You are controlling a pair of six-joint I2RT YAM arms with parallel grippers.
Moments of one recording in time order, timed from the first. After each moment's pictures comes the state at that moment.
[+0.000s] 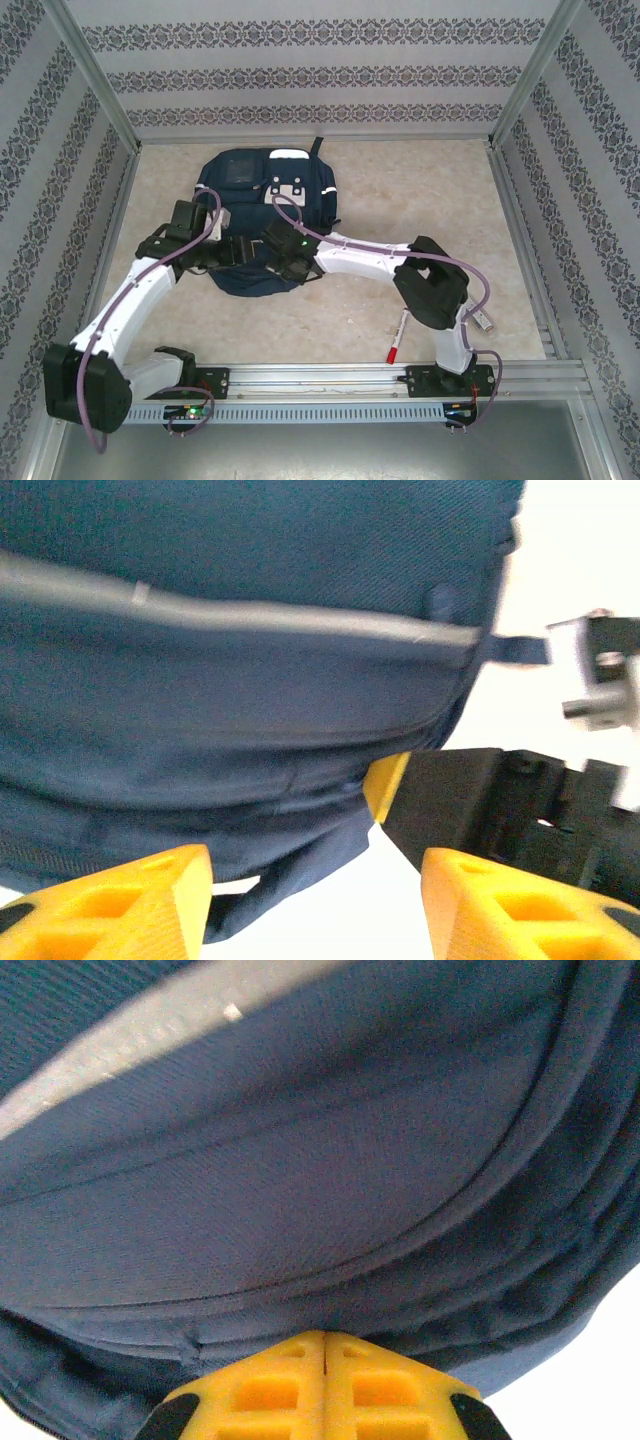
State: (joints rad) left arm -0.18 1.11 0.86 -0.70 0.37 -0.36; right arm 0.97 1.96 1.44 -0.55 0.03 1.34
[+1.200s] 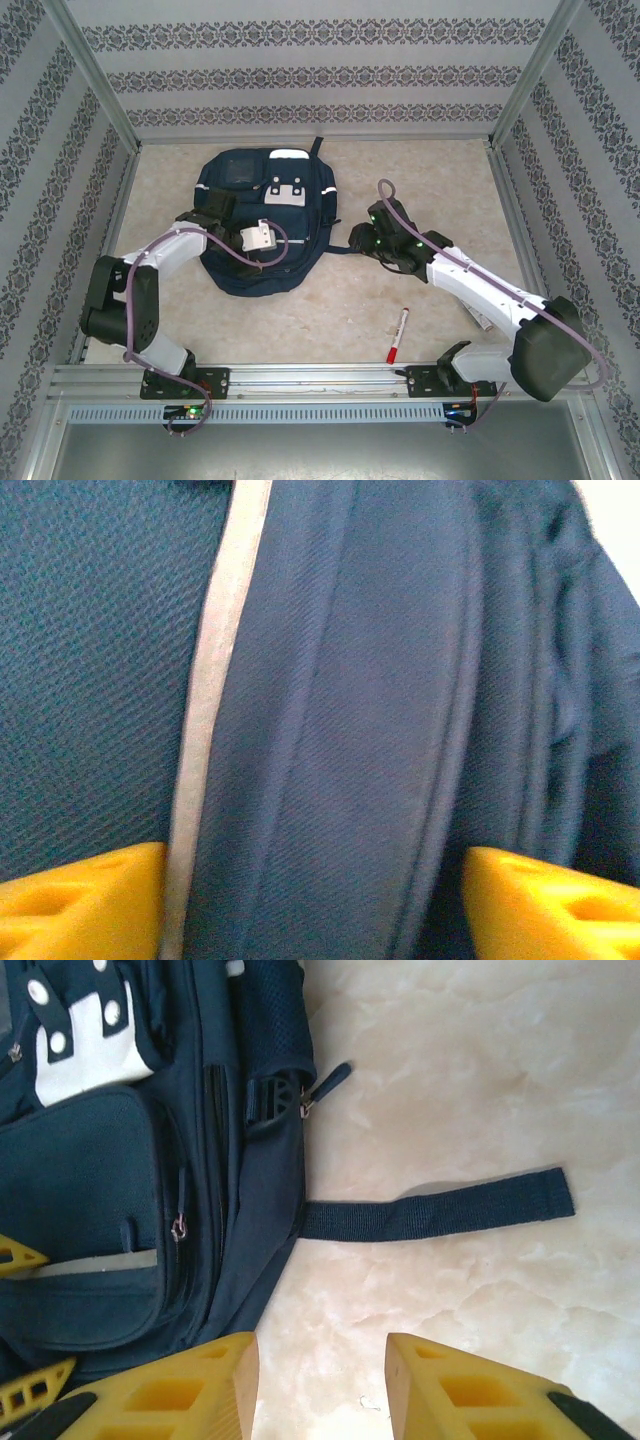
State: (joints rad) left arm -0.22 1.58 0.96 -0.56 0.34 1.06; right arm 0.59 1.29 0.89 -0.44 0.01 0.86
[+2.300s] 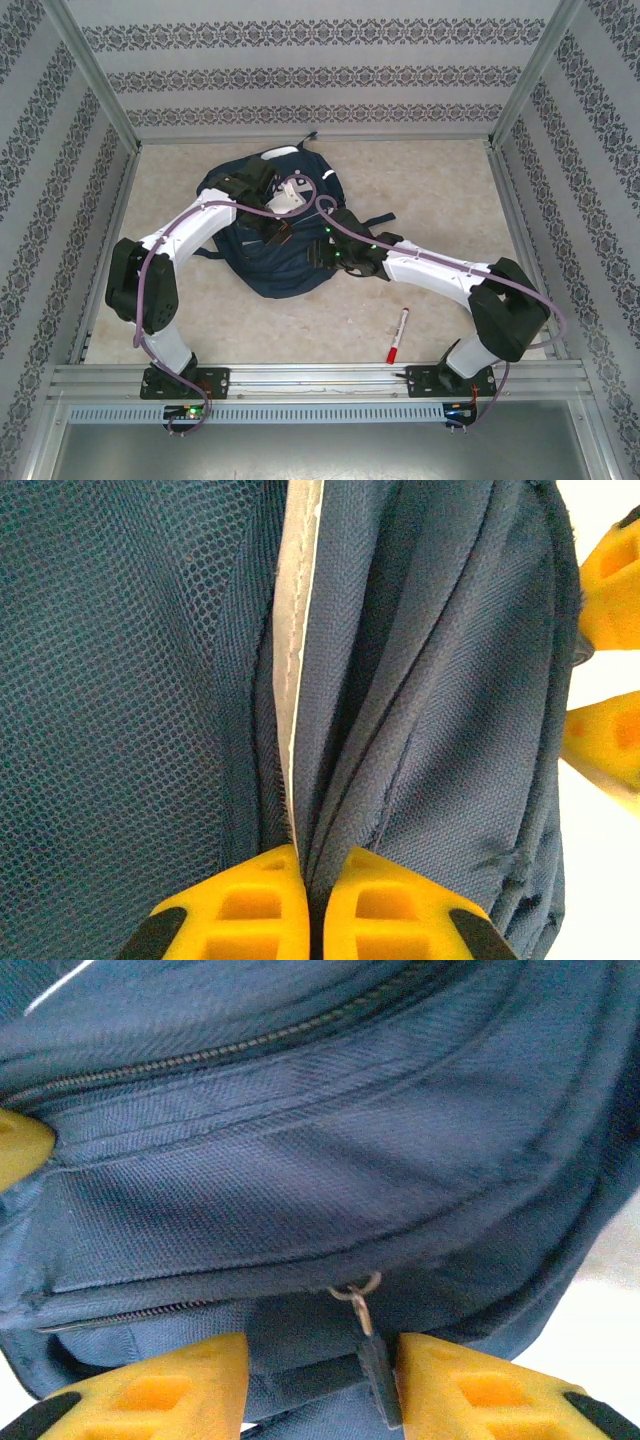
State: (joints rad) left arm -0.41 1.73 1.43 -0.92 0.35 0.41; right arm 0.78 1.56 0.99 -0.32 -0.03 0.67
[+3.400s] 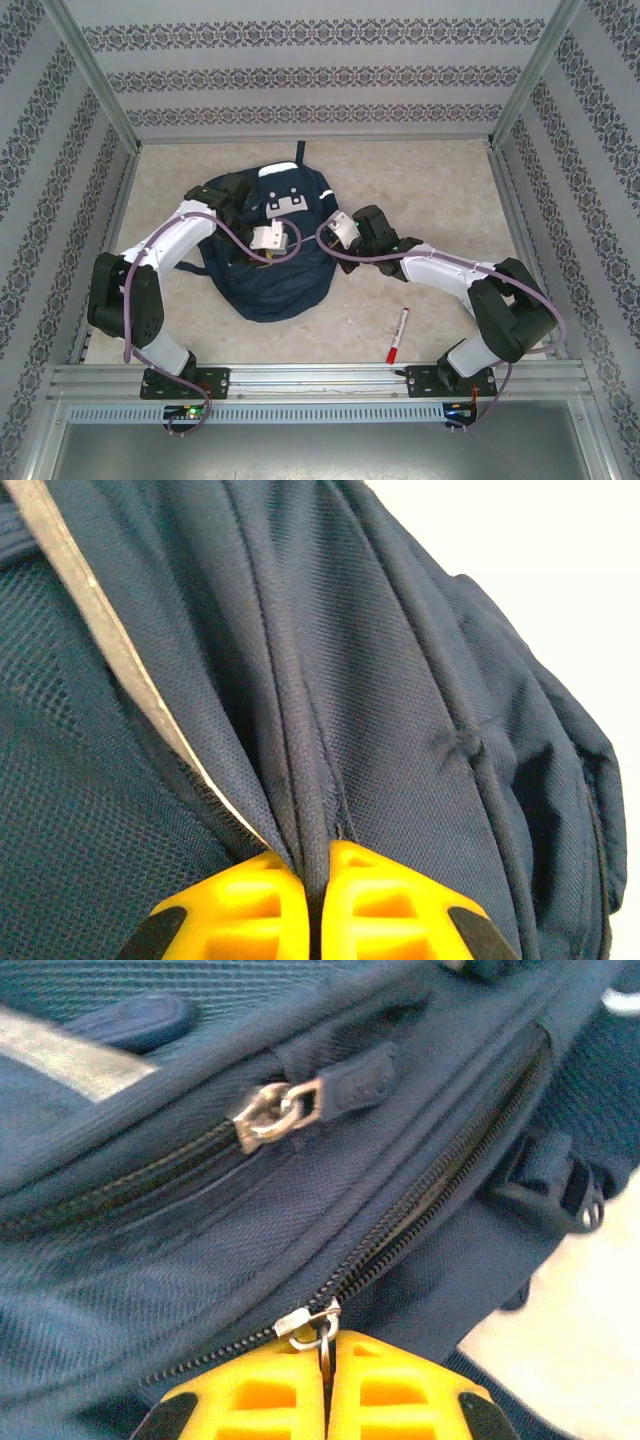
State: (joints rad) left arm -0.28 1.61 1.25 -1.07 0.54 1.31; right arm 0.60 1.52 0.79 -0.02 -0.25 -0.19
